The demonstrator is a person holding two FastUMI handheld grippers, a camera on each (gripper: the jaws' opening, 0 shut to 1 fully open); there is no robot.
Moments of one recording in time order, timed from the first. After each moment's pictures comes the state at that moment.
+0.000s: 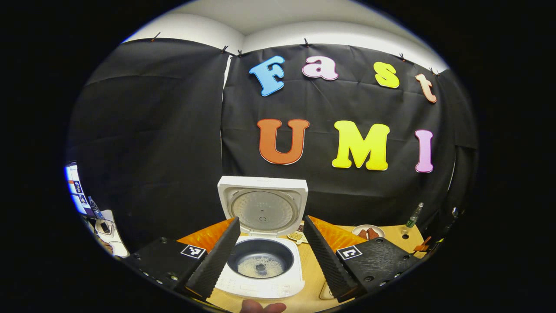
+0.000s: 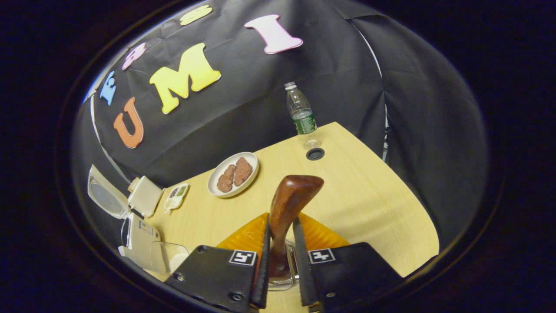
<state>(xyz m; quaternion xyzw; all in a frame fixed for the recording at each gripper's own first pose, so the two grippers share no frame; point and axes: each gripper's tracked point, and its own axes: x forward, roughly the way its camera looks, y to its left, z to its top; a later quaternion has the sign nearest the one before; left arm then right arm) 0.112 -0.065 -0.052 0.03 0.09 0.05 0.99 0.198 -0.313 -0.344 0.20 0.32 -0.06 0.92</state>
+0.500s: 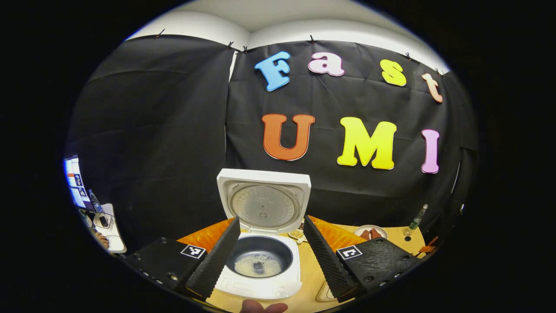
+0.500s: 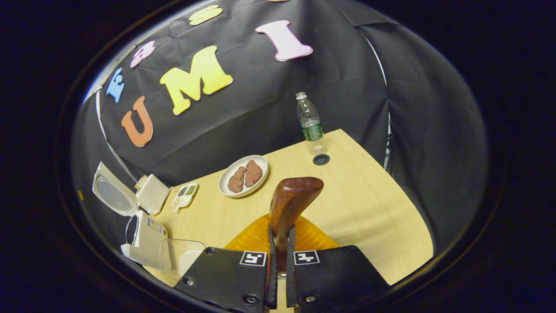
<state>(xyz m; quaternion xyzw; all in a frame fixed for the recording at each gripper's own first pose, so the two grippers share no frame) 0.123 -0.072 -0.069 0.01 0.10 0.07 0.99 0.179 -0.298 -0.297 0.16 0.30 -0.05 0.94</state>
